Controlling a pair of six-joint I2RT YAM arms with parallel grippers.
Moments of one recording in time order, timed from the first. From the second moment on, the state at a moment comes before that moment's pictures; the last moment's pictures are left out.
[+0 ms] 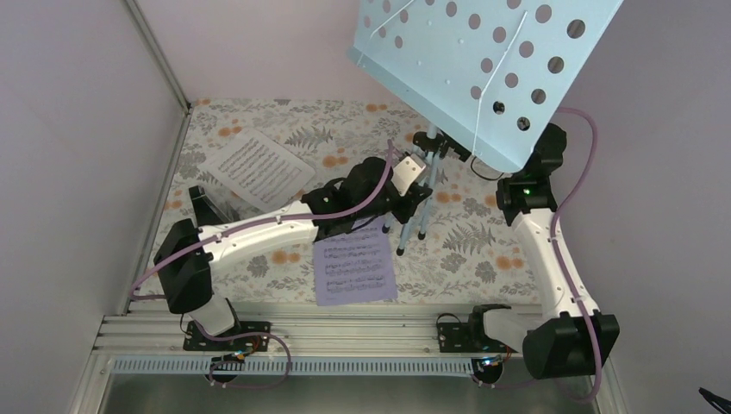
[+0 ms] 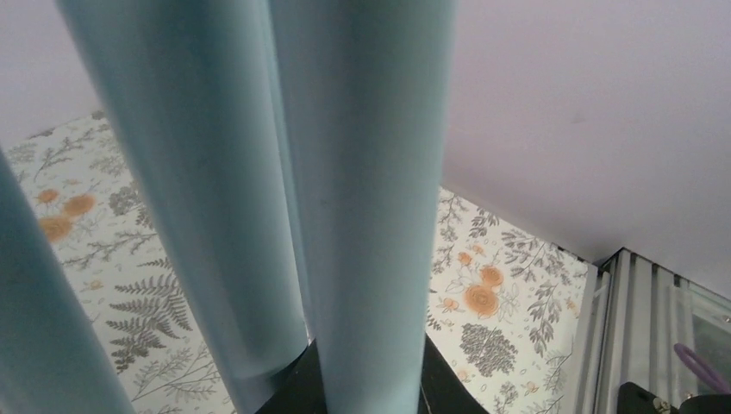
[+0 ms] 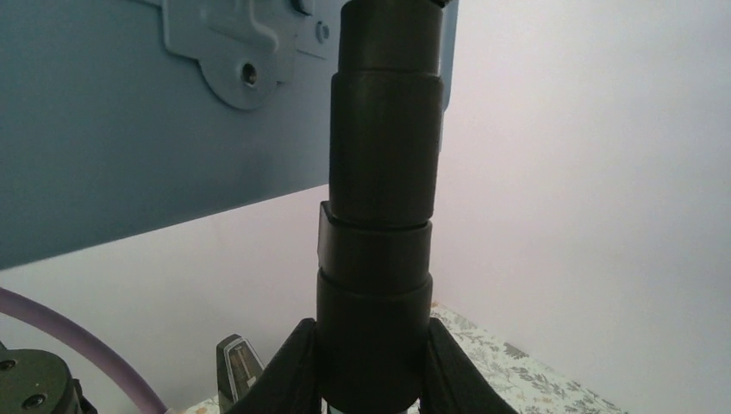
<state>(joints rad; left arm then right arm) -1.05 1.62 1.35 -0.05 0.05 -0.20 0.08 1.14 1.08 0.42 -0.94 0.44</state>
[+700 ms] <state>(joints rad) -1.06 1.61 1.19 0.02 0.08 -0.15 0.09 0.99 0.85 0.42 -0.82 0.49</state>
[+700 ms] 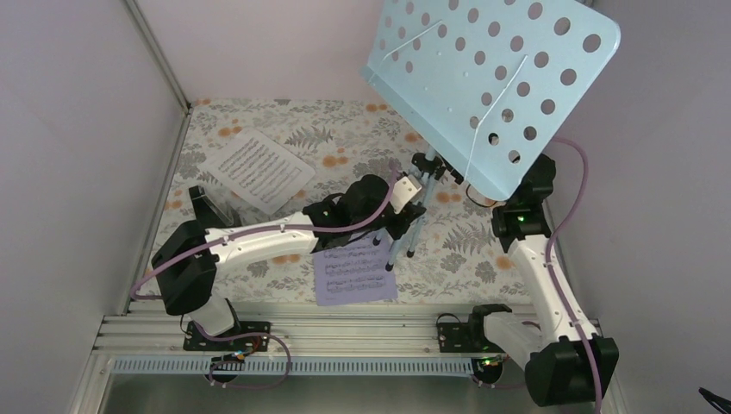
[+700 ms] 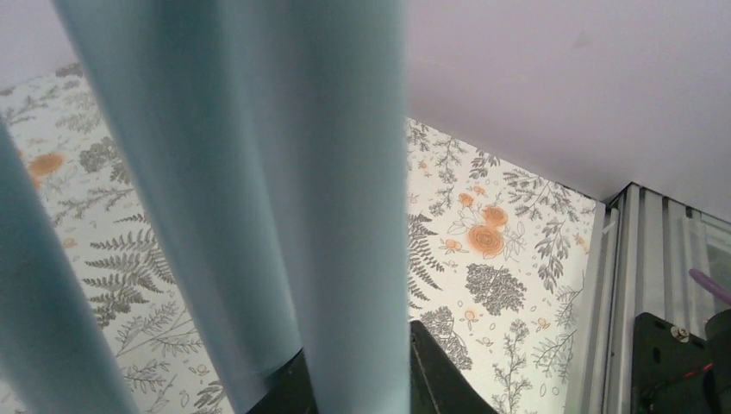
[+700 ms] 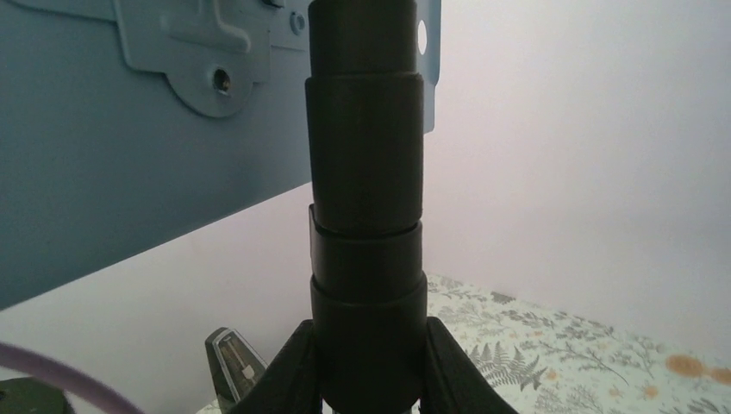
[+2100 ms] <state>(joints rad) -1.00 1.78 1.19 0.37 0.17 -0.17 0.10 0.95 0.79 0.36 -0.68 0.53</state>
